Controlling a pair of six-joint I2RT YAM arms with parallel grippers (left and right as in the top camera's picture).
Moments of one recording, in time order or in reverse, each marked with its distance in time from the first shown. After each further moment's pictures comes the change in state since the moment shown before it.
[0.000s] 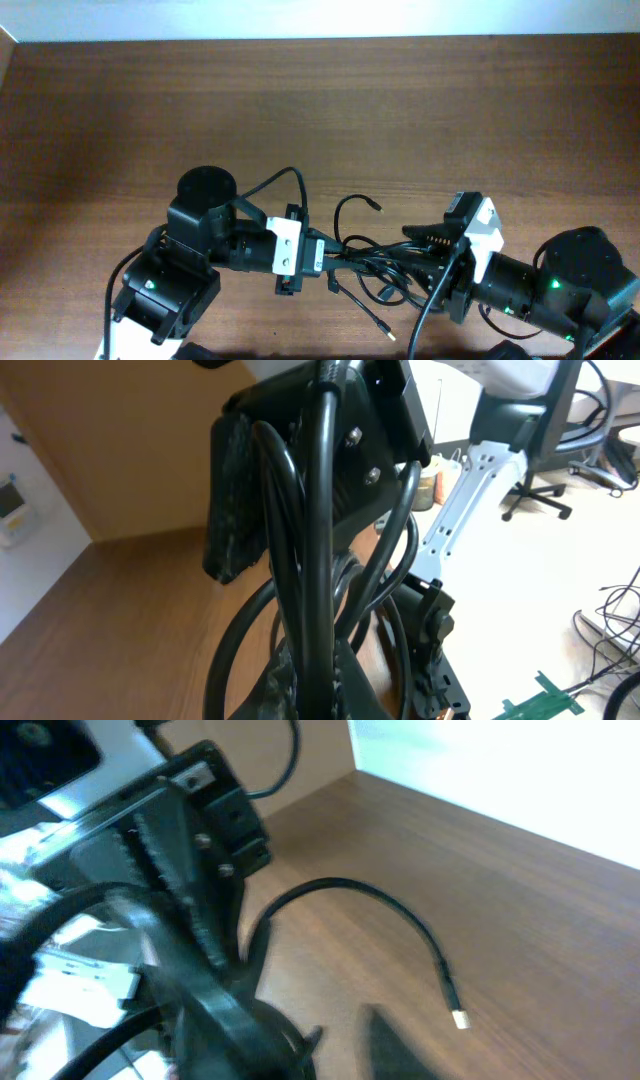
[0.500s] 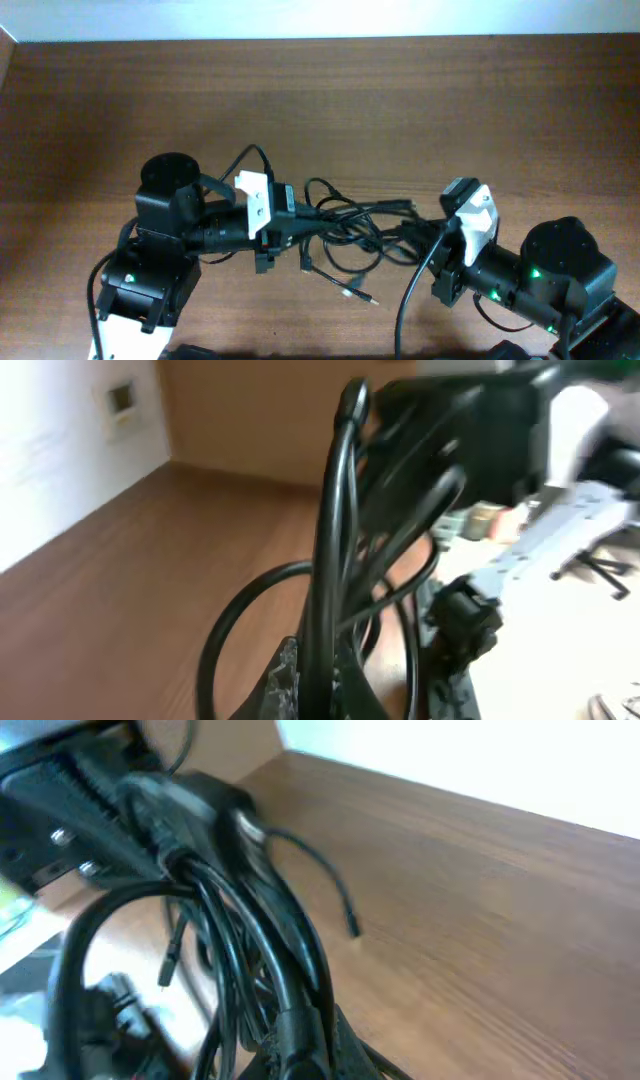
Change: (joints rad) left arm 0.217 0.002 0.002 -0.061 -0.038 -0.183; right arm 0.020 0.030 -0.001 -0.026 0.230 0.074
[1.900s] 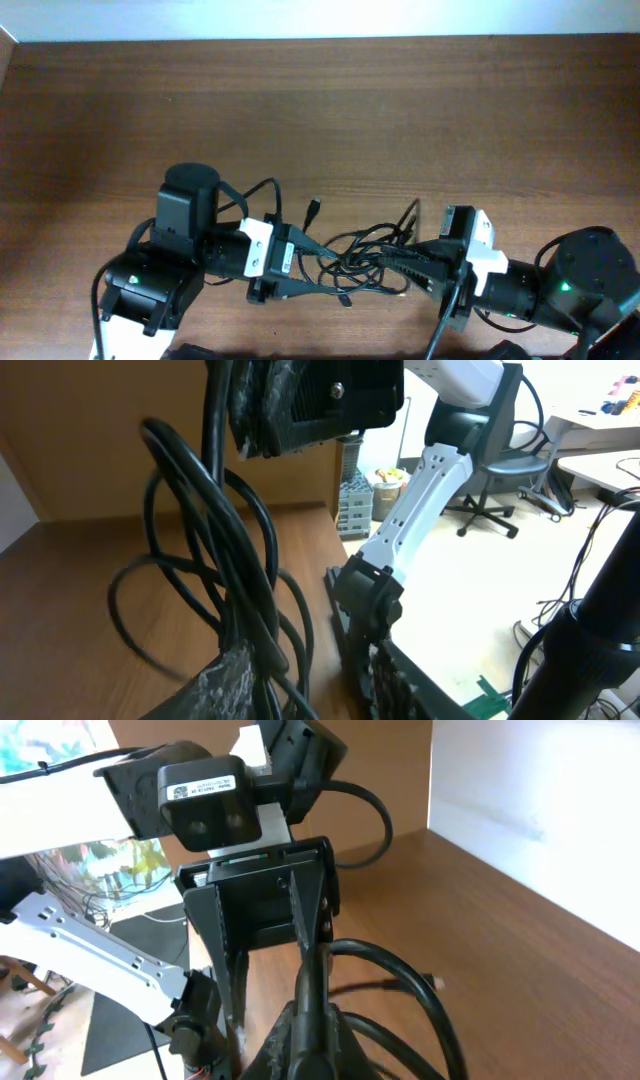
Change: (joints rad) left arm -0.055 -0.001 0.002 -0.271 0.245 0.410; right arm -0.014 -0.021 0.000 0.170 -0.411 -0.174
